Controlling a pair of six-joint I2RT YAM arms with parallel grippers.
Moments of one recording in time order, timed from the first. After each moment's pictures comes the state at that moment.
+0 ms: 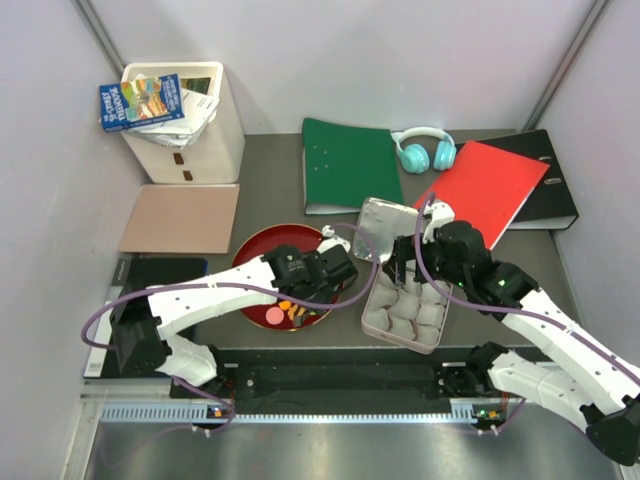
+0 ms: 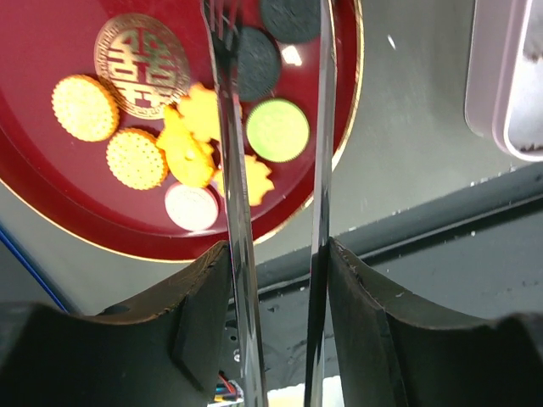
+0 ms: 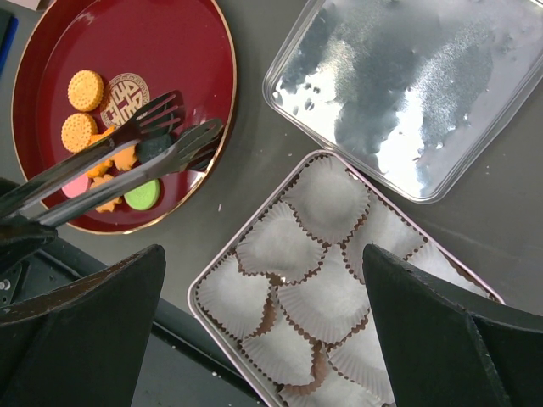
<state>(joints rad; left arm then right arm) -1.11 1.43 1.21 -1.03 -0.35 -0.58 0.66 0.85 0.80 -0.54 0.03 0.38</state>
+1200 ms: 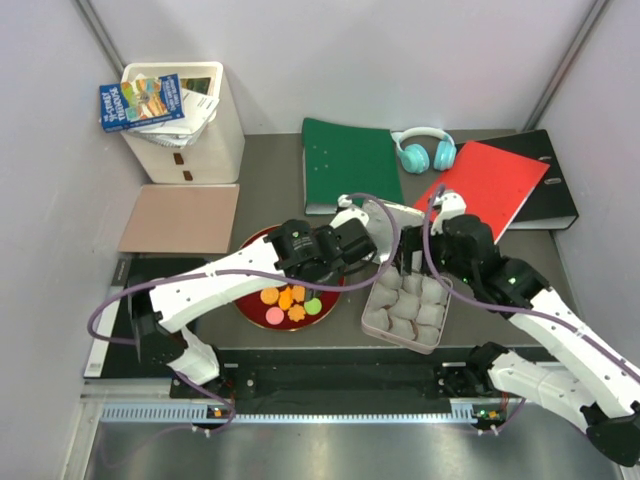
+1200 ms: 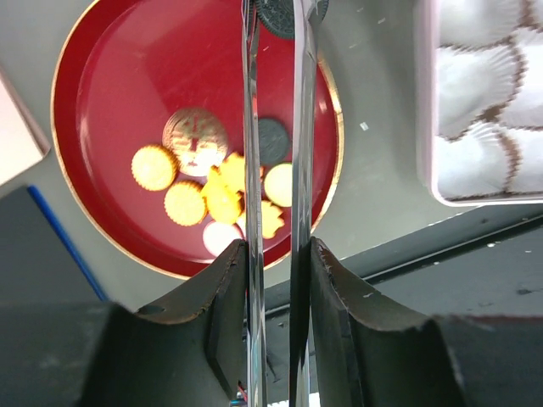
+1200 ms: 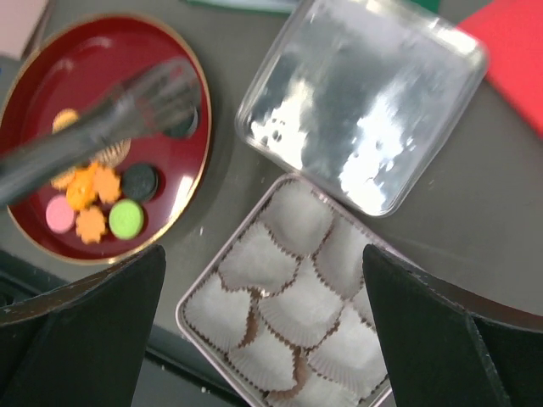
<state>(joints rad) -1.15 1.54 1.58 -1.21 -0.48 -0.54 0.66 0.84 0.87 -0.60 0.12 0.37</state>
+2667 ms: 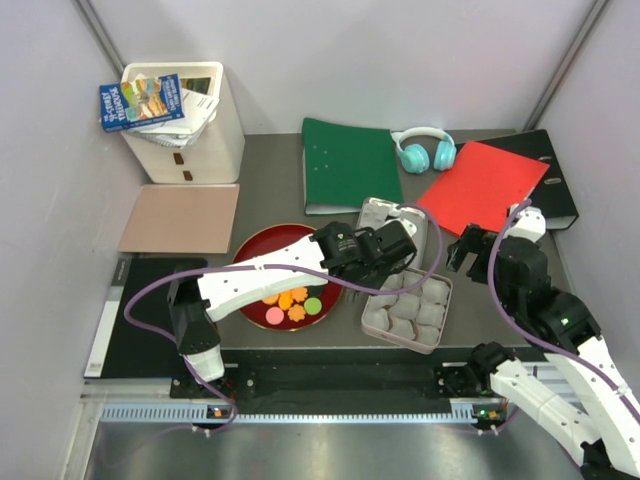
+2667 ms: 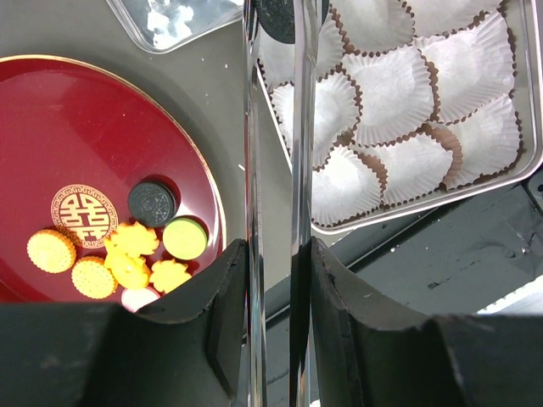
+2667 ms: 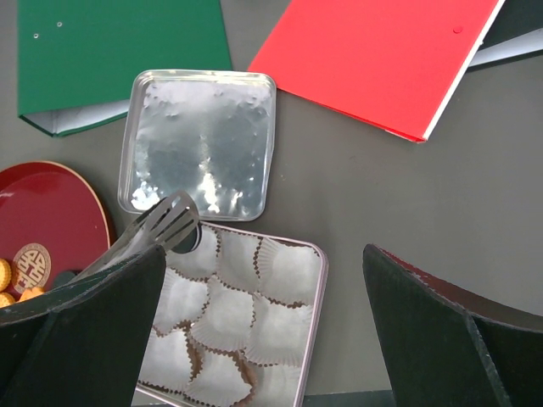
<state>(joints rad) -1.20 1.76 1.74 -1.05 -0.29 -0.44 0.51 0.58 0.90 -0.84 0.46 0.52</state>
